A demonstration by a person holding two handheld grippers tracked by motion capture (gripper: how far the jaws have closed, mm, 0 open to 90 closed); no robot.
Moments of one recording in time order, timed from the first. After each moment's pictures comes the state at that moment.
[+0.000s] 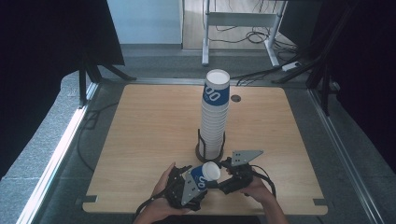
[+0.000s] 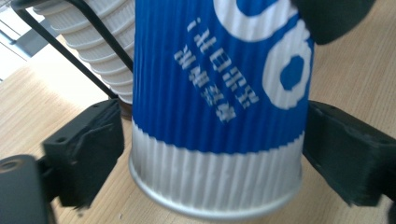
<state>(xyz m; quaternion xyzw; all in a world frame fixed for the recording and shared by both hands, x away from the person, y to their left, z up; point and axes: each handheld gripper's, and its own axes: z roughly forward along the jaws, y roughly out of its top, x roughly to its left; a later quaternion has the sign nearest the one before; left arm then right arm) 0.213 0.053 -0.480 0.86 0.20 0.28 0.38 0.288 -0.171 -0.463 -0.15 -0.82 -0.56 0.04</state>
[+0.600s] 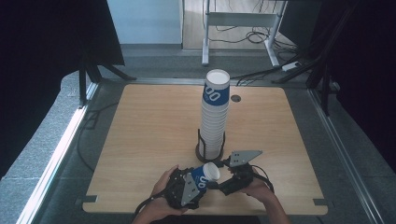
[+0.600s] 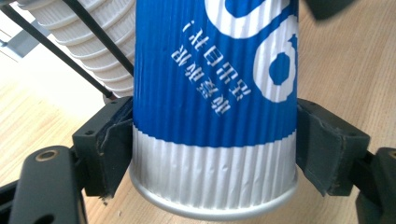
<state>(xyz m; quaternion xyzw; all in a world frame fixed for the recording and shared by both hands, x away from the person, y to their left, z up) 0.215 0.055 -0.482 0.87 0.18 0.27 0.37 0.286 -0.171 -0.457 -0.15 -0.83 -0.53 0.02</state>
